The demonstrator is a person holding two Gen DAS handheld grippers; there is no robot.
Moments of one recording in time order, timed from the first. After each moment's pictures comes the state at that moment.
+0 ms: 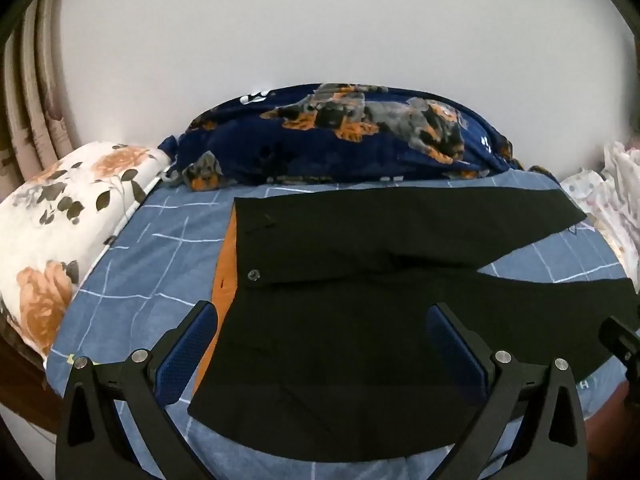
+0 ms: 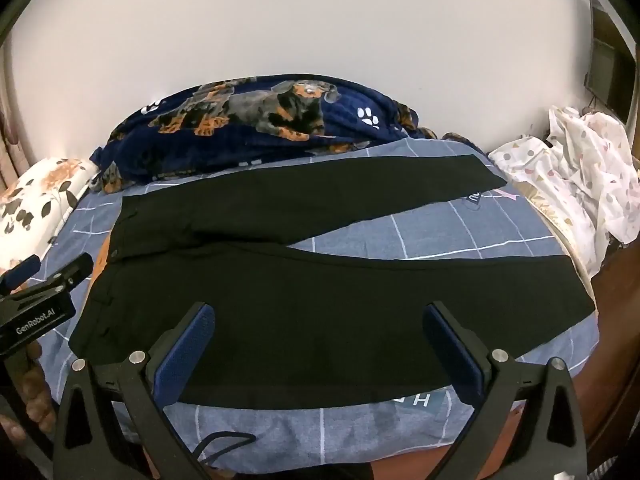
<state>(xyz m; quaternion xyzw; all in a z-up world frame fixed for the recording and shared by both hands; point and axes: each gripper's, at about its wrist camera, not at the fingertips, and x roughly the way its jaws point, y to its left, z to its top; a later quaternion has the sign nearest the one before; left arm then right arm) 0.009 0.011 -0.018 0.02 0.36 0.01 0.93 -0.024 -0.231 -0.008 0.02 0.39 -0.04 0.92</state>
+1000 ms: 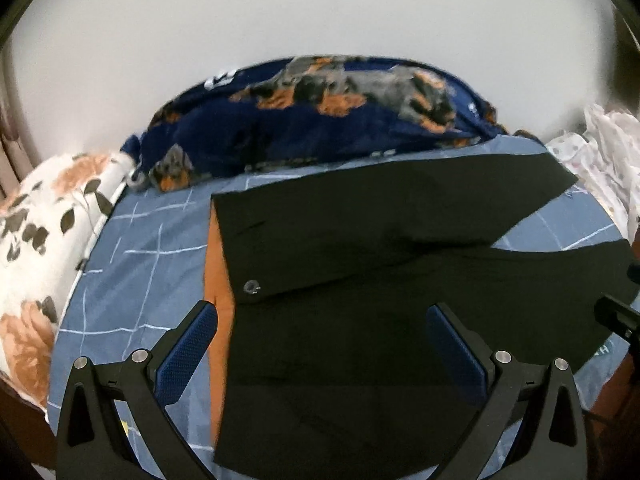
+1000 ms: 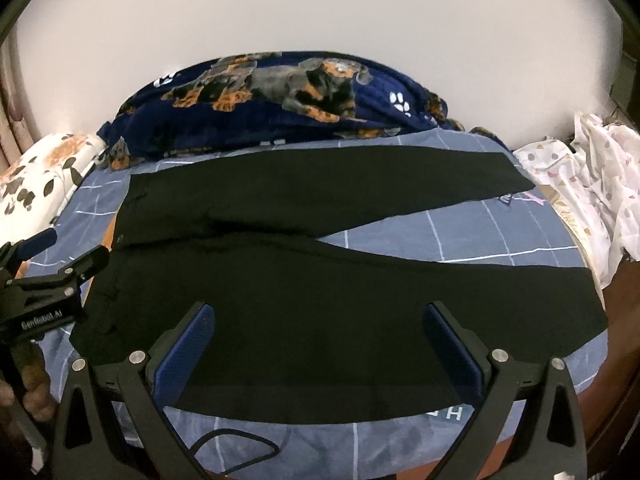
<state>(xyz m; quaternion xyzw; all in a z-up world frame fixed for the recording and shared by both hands) 0.066 0.042 -0.042 0.05 0.40 -0.05 0.91 0.015 -0.201 -0.027 0.01 0.43 -0.01 0.90</state>
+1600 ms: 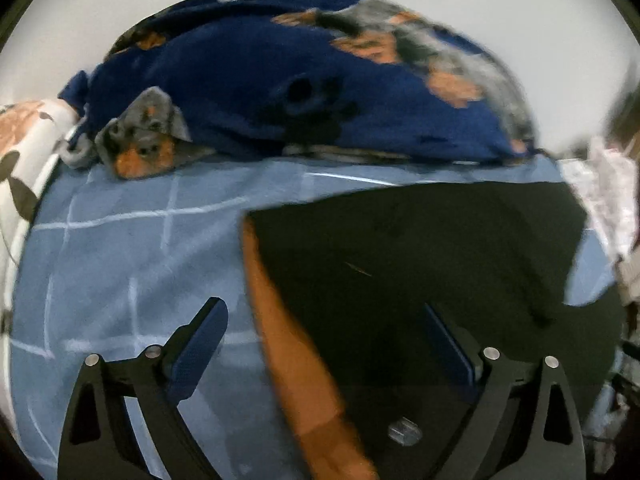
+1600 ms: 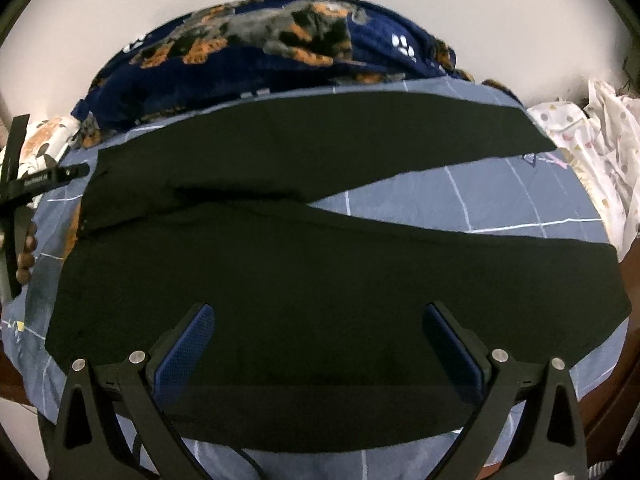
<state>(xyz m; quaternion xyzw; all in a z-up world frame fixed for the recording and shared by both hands) 0.261 0.169 -0.116 -0.02 0.48 -0.13 0.87 0.064 -0.207 -0.081 0.03 0.50 -0.02 0.86</state>
